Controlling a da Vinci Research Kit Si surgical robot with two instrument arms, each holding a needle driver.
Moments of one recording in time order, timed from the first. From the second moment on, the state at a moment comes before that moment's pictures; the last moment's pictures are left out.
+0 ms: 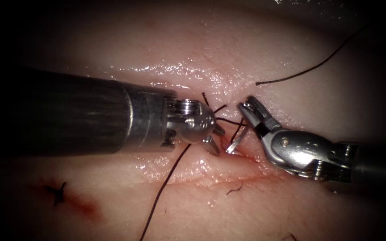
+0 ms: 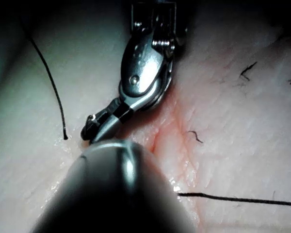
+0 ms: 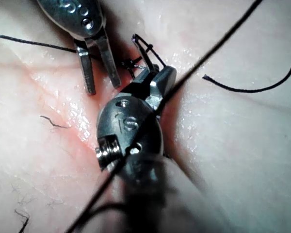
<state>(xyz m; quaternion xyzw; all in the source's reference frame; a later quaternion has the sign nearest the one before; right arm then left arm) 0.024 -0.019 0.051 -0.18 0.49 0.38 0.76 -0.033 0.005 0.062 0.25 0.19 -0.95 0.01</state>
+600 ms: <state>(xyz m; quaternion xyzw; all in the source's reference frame) 0.024 -0.019 0.051 -0.18 0.49 0.39 0.76 -0.033 0.000 0.062 0.26 0.16 -0.95 -0.02</state>
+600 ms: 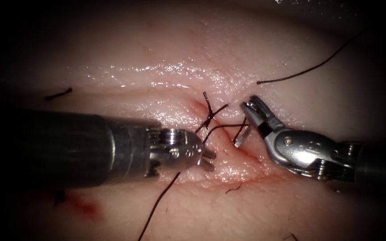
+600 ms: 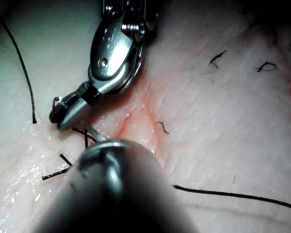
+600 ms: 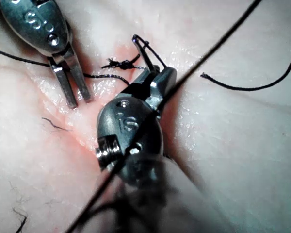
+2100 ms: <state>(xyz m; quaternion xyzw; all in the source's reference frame) 0.023 -0.018 0.050 -0.08 0.51 0.44 0.74 -0.032 -0.003 0.062 0.27 0.15 -0.95 -0.04</state>
